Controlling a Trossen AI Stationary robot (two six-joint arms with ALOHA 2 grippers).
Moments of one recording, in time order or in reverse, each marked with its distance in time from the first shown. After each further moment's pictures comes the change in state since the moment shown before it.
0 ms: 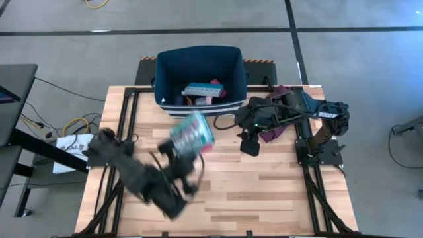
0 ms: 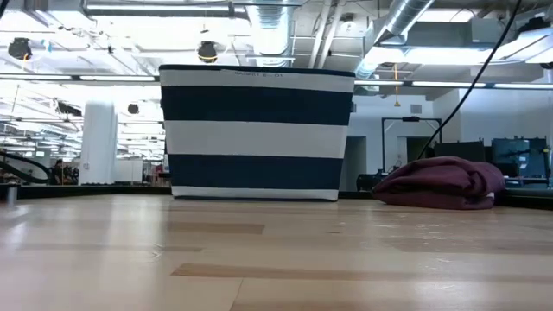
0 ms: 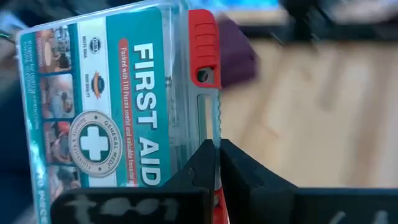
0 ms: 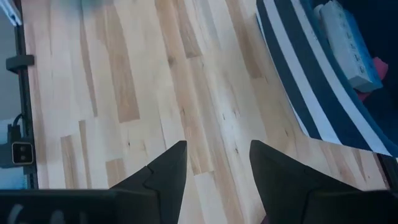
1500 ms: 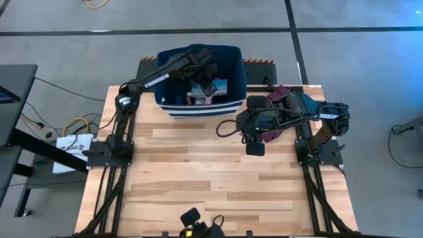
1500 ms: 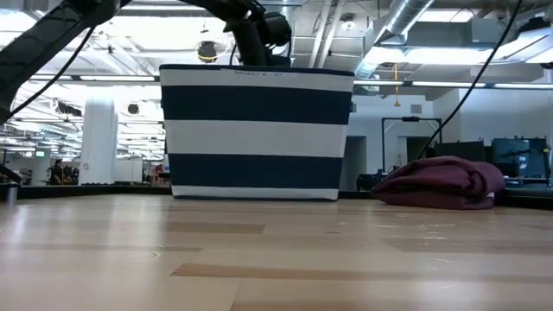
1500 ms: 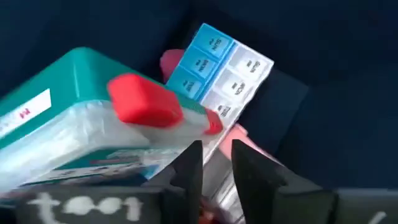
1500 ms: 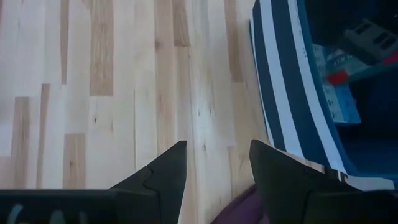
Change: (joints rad) left arm 1.196 0.183 -0.017 0.463 0.905 0.896; right arm 0.021 0.000 0.000 -0.039 0.077 -0.218
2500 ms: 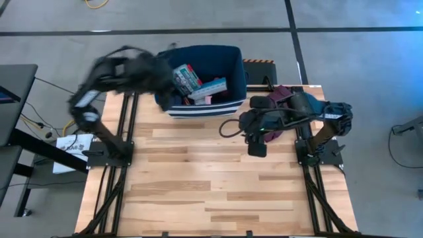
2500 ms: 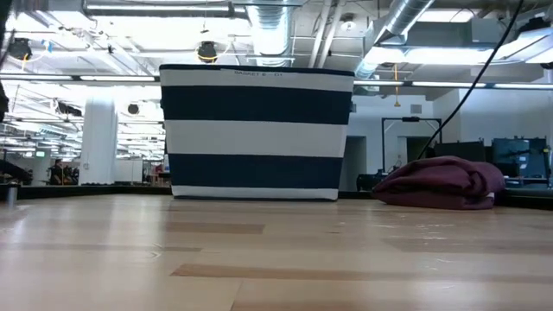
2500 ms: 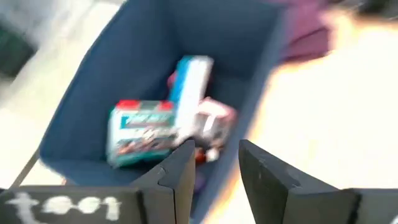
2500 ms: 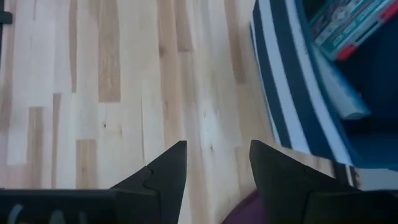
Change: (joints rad) left arm -0.331 -0.475 0.177 -0.462 -0.233 -0.115; right arm 0.022 -0.018 -0.001 0.000 0.001 0.065
